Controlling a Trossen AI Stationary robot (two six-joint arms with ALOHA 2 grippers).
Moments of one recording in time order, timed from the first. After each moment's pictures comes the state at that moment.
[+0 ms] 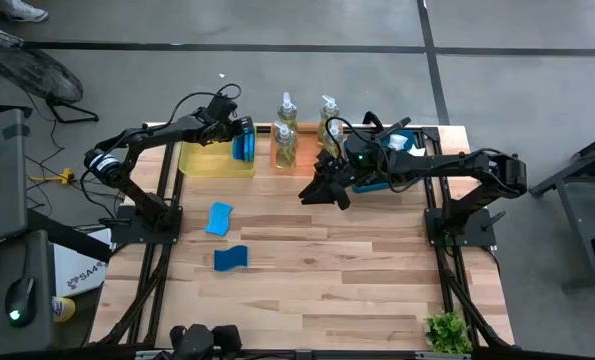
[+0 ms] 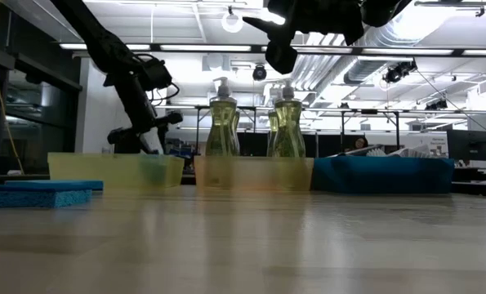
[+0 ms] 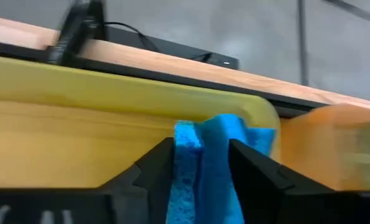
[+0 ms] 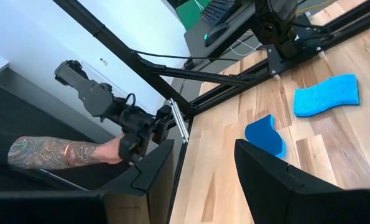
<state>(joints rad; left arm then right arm) 0.89 1.54 0.92 -0.24 -0.13 -0.79 -0.24 1.50 1.01 0.30 -0.71 0.62</state>
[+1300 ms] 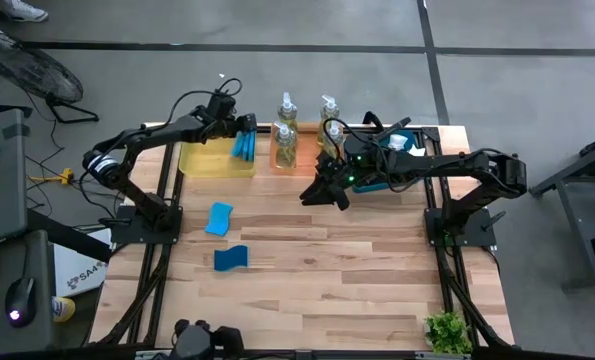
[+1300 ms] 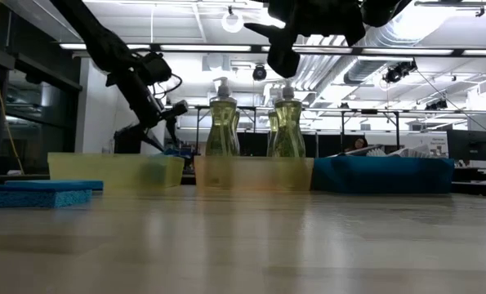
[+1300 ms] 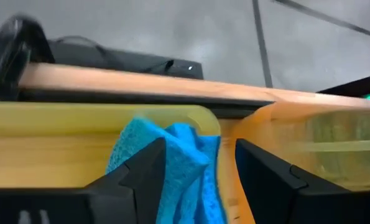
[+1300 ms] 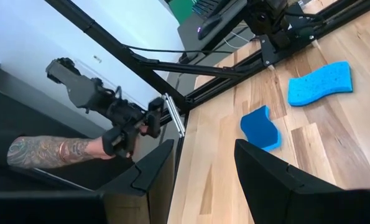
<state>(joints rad) 0.89 1.53 0.92 -0.14 -0.03 -0.72 -0.24 1.50 1.01 0.26 -0.70 0.63</state>
